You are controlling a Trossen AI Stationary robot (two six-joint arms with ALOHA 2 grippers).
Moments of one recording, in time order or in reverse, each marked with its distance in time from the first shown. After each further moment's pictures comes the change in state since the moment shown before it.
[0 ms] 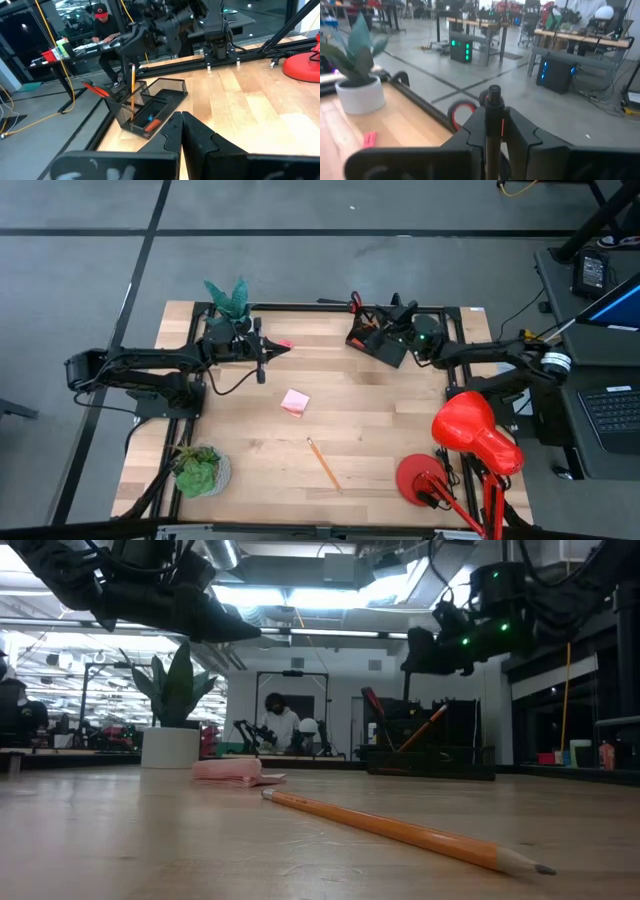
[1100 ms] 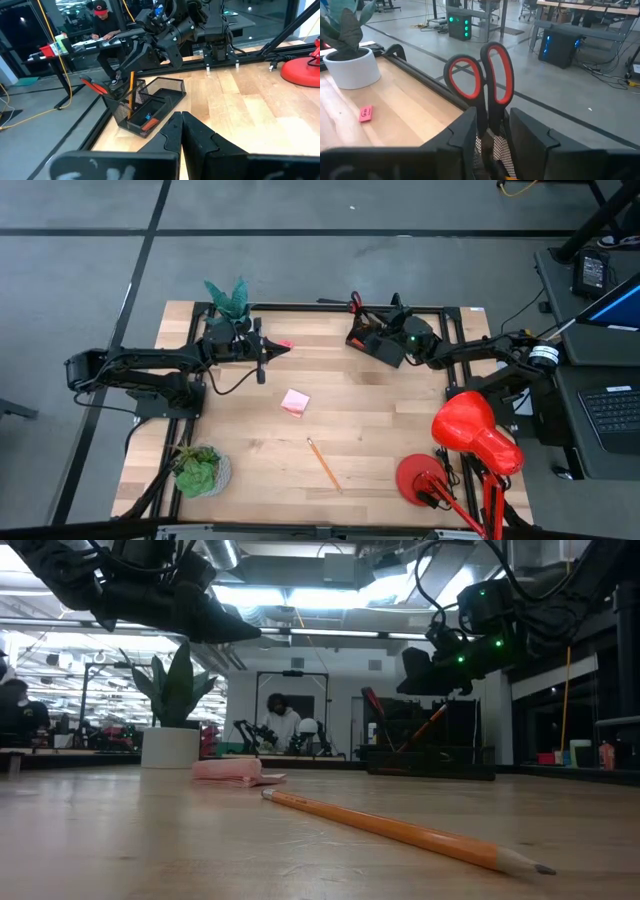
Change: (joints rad) left arm 0.000 0.000 0.000 -0.002 0.000 -0.039; right arm -0.003 0.105 0.000 -0.024 0.001 0.078
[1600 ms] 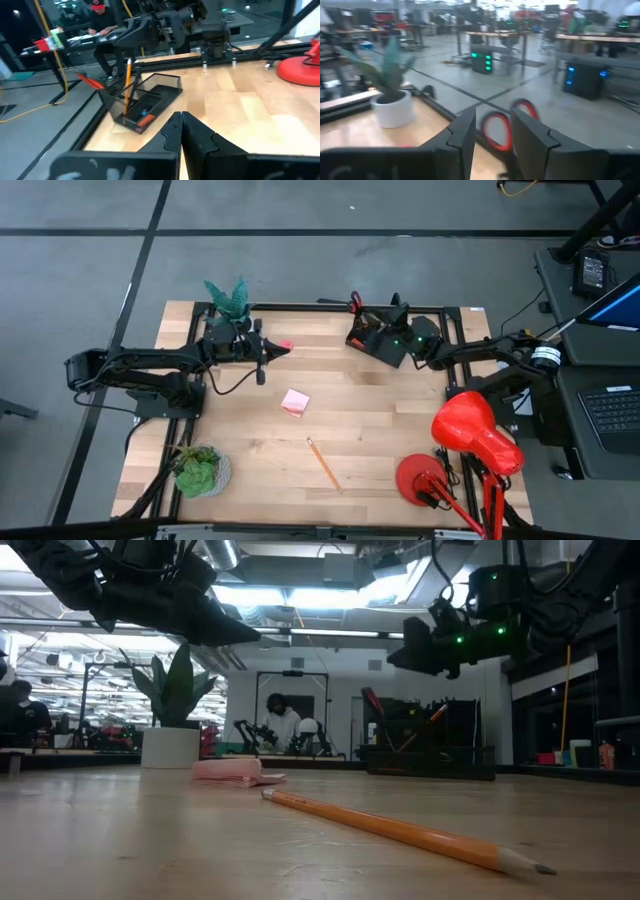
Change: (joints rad) left arm -0.006 0.000 0.000 -0.021 0.006 -0.018; right arm 0.022 -0.019 0.001 0.183 -0.107 -0.003
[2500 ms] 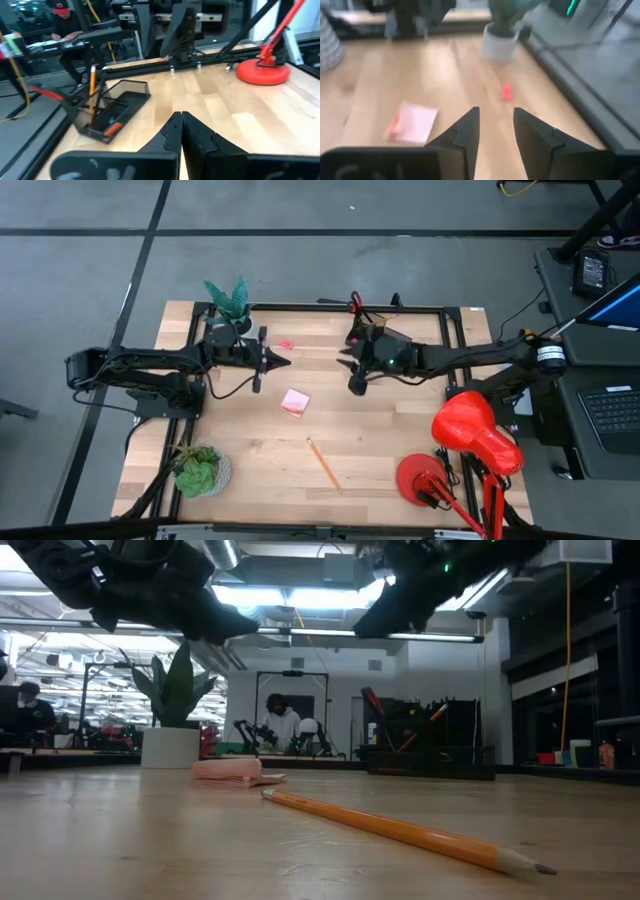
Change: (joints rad) left arm -0.040 0.000 0.000 -0.008 0.126 -0.003; right arm 0.425 -0.042 0.437 -0.940 0.048 -0.037
